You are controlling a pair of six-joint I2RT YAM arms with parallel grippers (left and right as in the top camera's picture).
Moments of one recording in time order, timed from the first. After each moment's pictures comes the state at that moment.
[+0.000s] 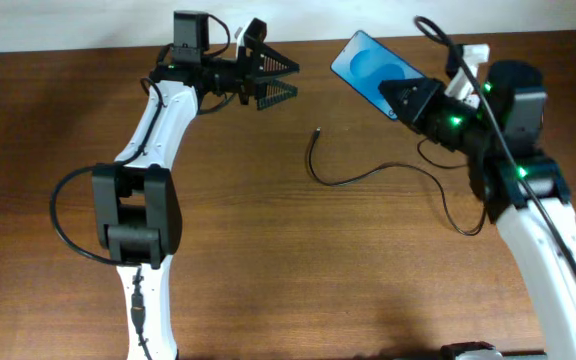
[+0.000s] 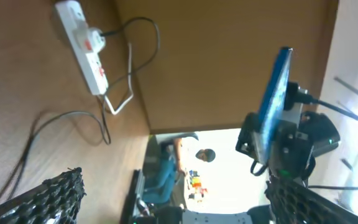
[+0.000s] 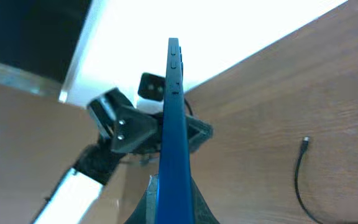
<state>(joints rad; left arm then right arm) -0.16 2.35 2.03 -0.38 1.53 -0.67 0.07 1.30 1.23 -0.30 -0.56 0.83</state>
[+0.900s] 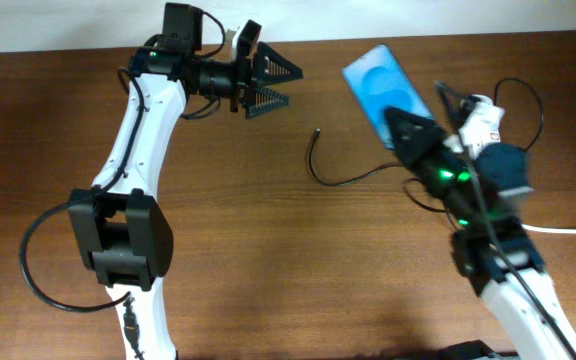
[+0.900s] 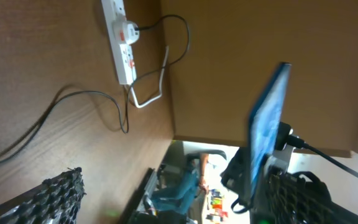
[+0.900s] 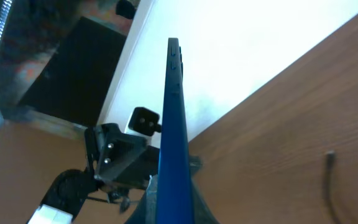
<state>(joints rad) -0.16 2.18 2.06 -0.90 1.28 -0.43 0.18 1.07 0.80 0.14 -0.31 1.08</state>
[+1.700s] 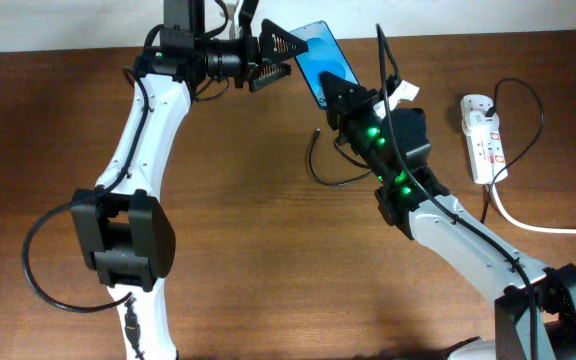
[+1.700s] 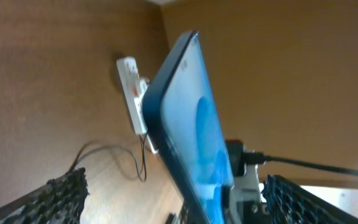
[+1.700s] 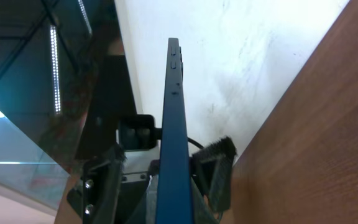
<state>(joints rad) -0.18 2.18 2.06 -0.52 1.14 -0.66 0.38 1.57 0.93 0.64 -0.13 1.54</state>
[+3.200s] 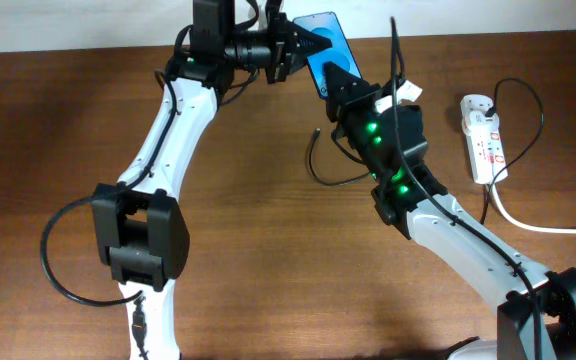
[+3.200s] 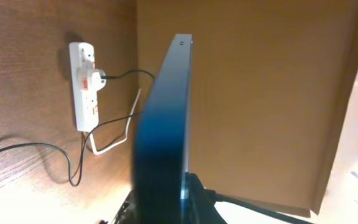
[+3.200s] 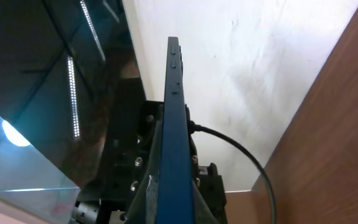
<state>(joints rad) -0.27 2.20 2.05 -0.22 1.12 -1.19 0.41 1.56 0.96 0.62 -0.02 1.64</state>
